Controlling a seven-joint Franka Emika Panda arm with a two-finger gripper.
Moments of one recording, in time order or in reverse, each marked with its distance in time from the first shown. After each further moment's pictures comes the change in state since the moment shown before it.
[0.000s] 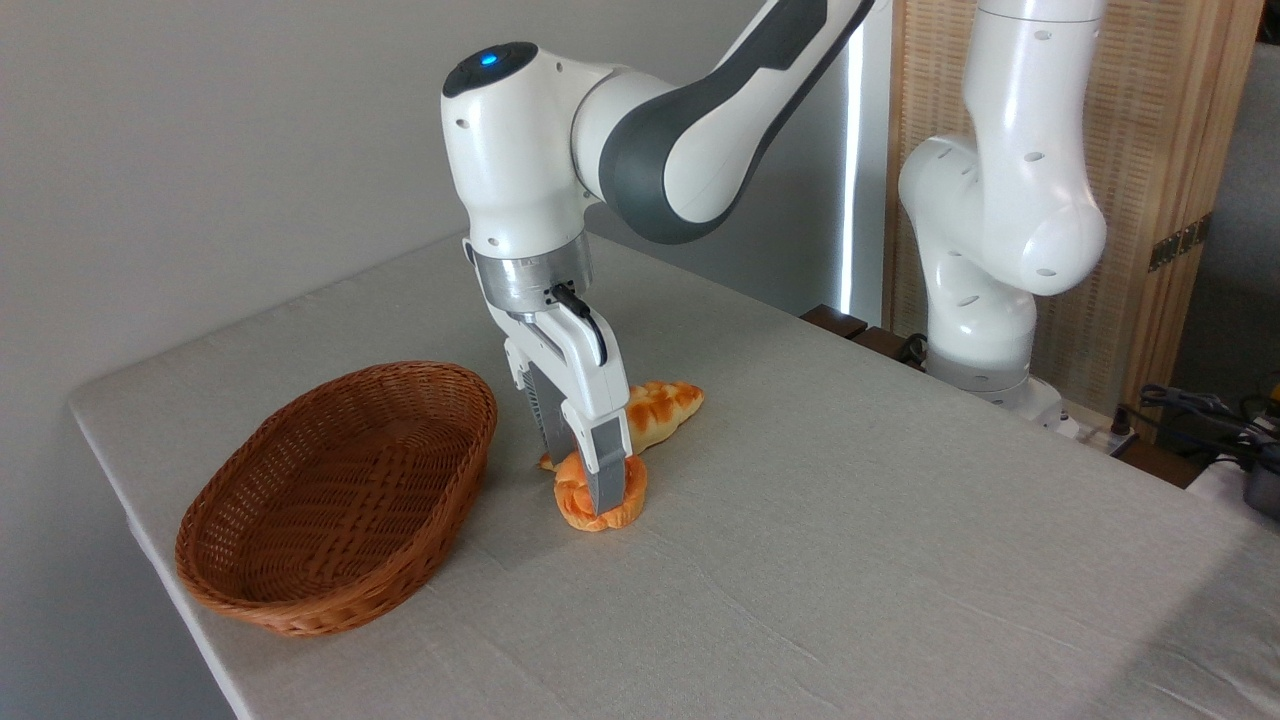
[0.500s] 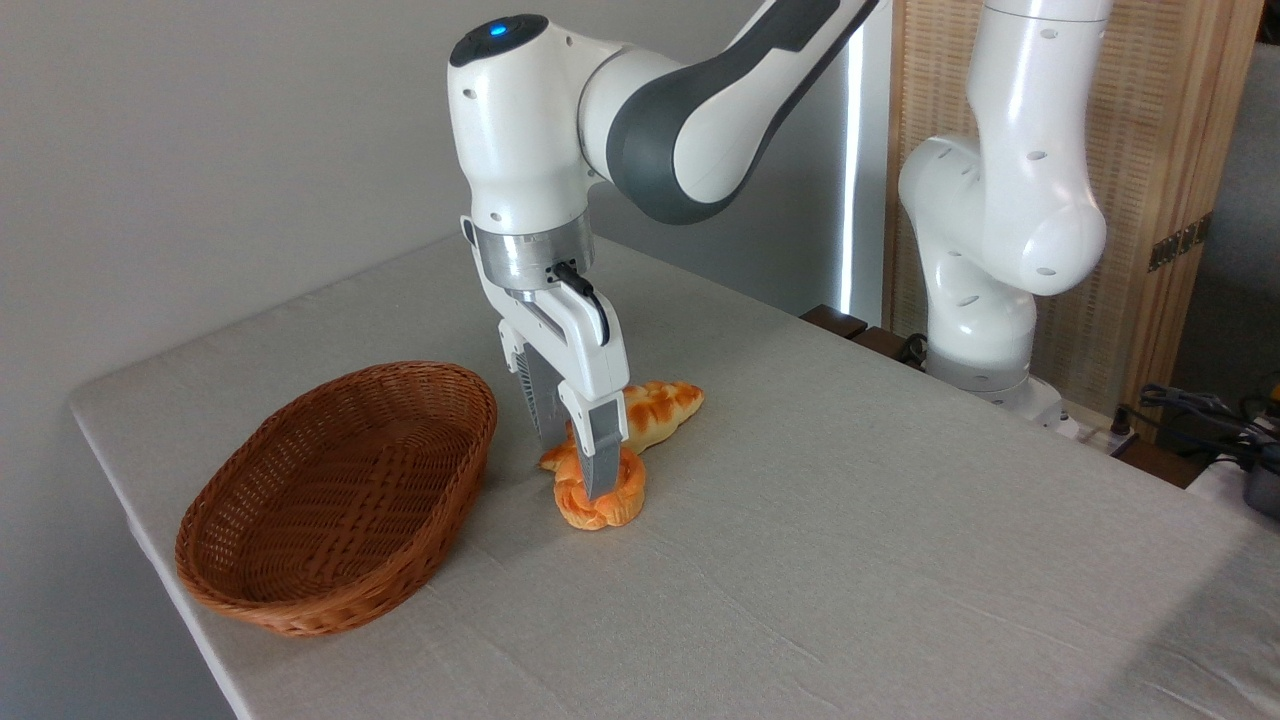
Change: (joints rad) arm 0.000 -0.034 0.000 0.000 -0.009 0.000 -0.007
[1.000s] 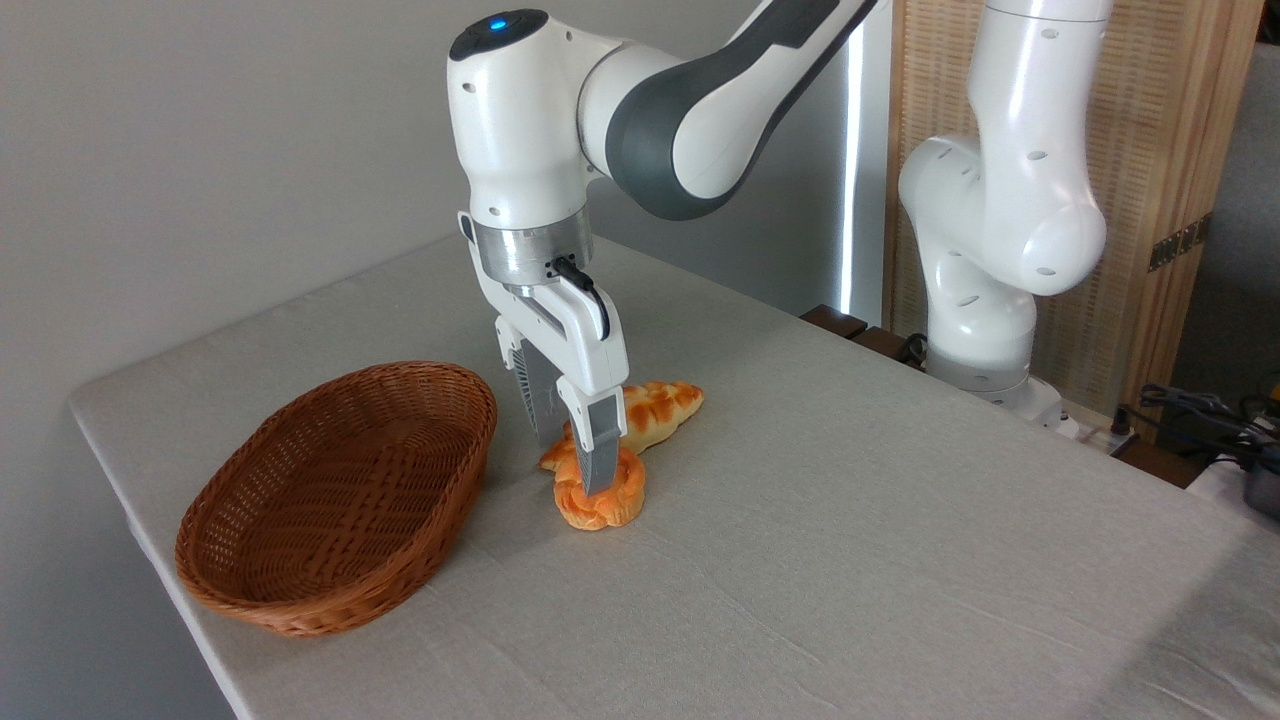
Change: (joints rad) arm -0.001 -0.007 -0.002 0.003 -0.003 0.000 -0.023
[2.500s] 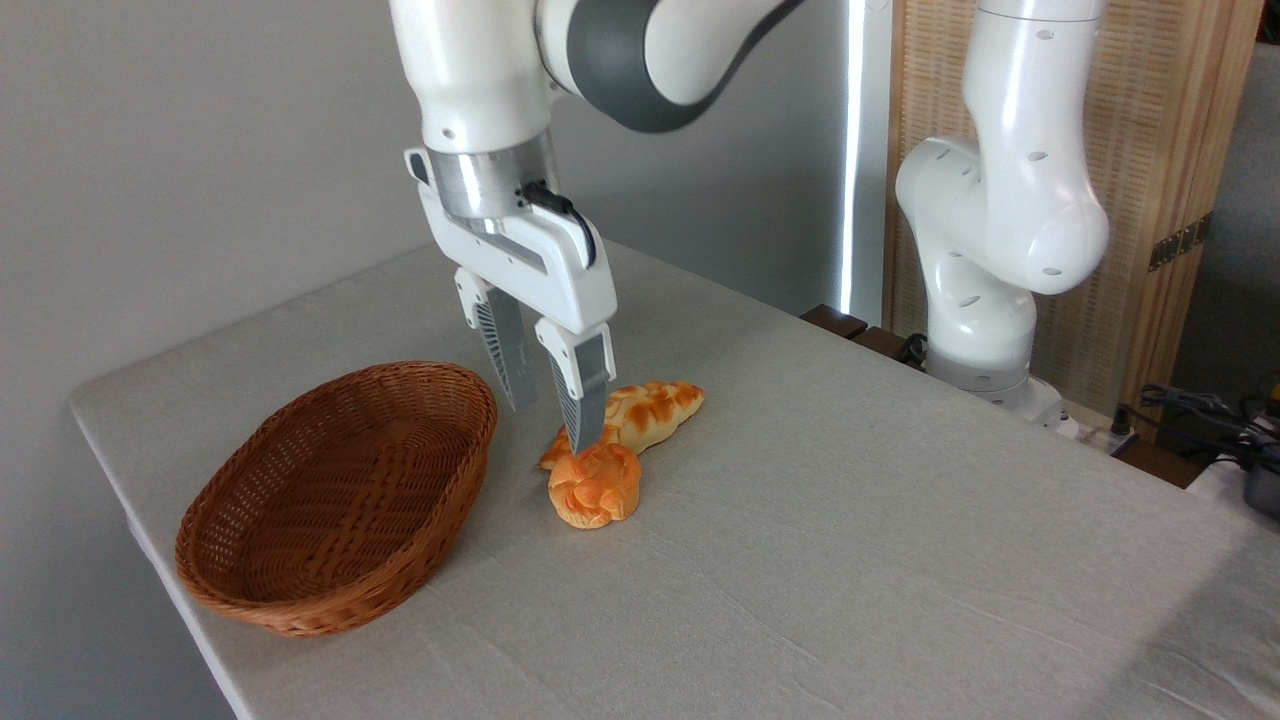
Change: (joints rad) arm 0.042 0.026 -0.009 0.198 -0.001 -0.200 -0.091
